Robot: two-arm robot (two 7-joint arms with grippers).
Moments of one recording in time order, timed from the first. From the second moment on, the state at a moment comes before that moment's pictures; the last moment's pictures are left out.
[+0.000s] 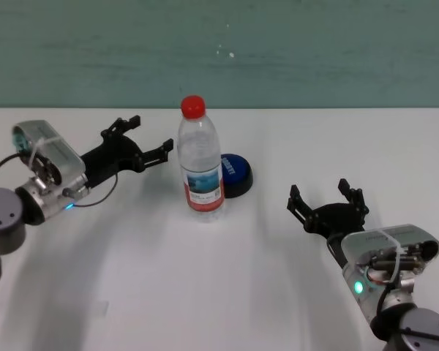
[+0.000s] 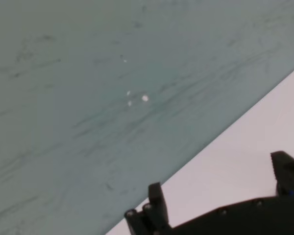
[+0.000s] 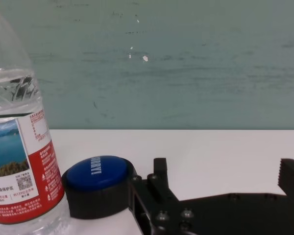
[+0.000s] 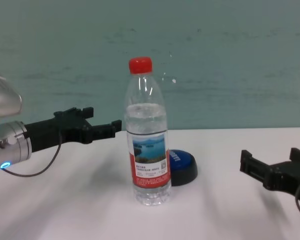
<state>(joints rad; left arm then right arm) -0.60 0.33 0.36 -0.82 -0.12 -0.40 -0.55 -0.06 0.16 -0.26 -1.64 0.19 -0.04 -0.06</state>
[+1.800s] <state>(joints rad) -0.08 0.43 0.22 -1.54 -0.01 -0.12 -0.30 -0.06 0.16 -0.26 -1.64 0.19 -0.04 -0.06</state>
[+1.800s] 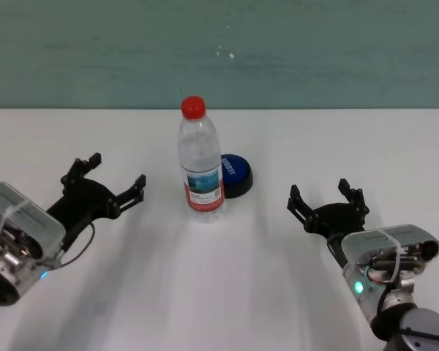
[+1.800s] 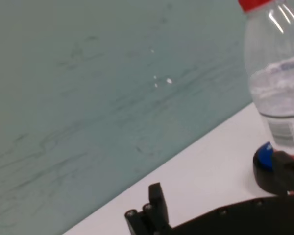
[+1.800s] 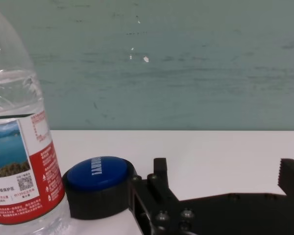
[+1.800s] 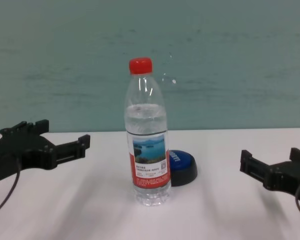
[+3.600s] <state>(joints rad) 0.20 0.24 0.23 -1.72 0.12 -0.13 -0.16 -0.06 0.16 -0.26 -1.64 0.19 -0.04 -0.06</state>
